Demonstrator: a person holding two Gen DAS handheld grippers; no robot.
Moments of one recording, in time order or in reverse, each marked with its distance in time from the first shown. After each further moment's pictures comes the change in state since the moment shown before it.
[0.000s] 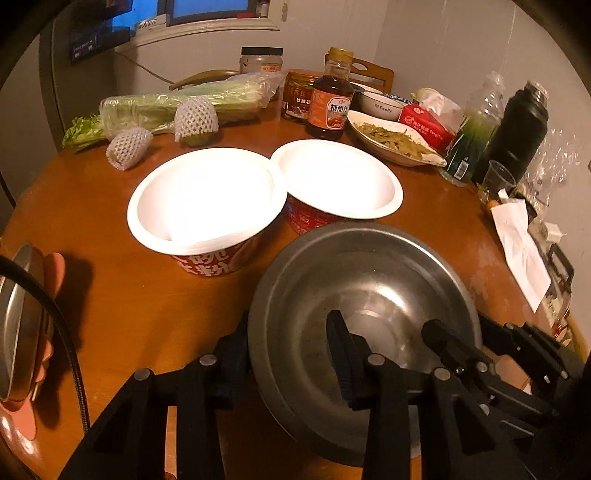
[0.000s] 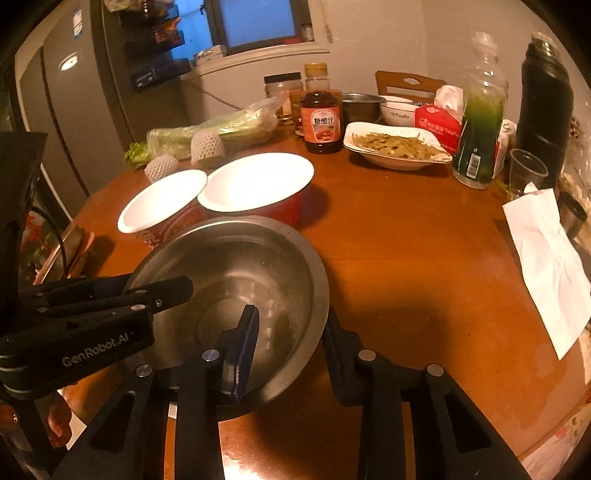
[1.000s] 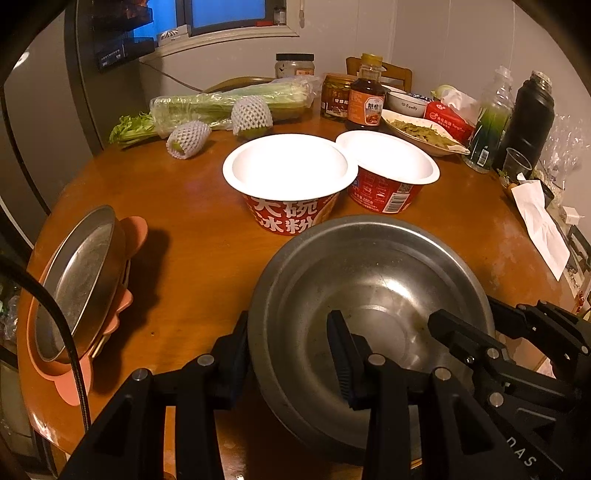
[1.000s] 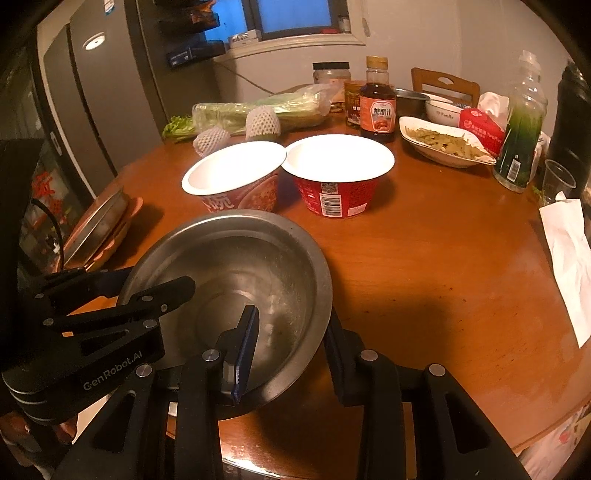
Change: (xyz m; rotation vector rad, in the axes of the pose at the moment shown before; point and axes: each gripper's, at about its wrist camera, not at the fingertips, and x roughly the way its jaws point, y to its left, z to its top) left arm -0.034 0.035 -0.036 0.018 -0.030 0.121; right arm -0.002 0.053 -0.013 -0.066 0.048 0.078
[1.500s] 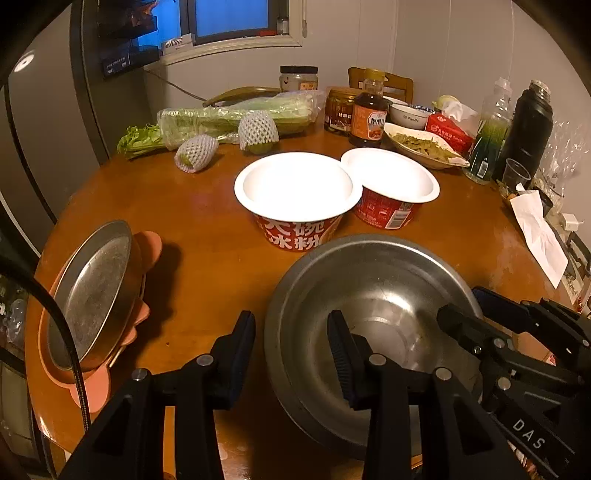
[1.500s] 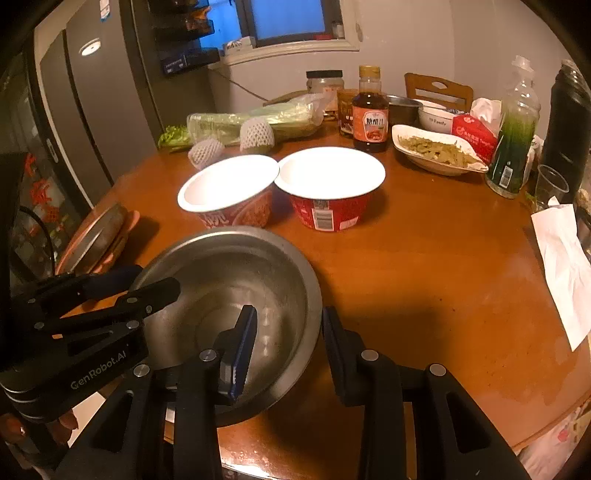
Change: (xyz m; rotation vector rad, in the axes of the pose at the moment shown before) left arm -0.012 0.005 0.005 -0.002 -0.037 0.007; right arm -0.008 -0.003 0.008 0.012 -0.028 -0.018
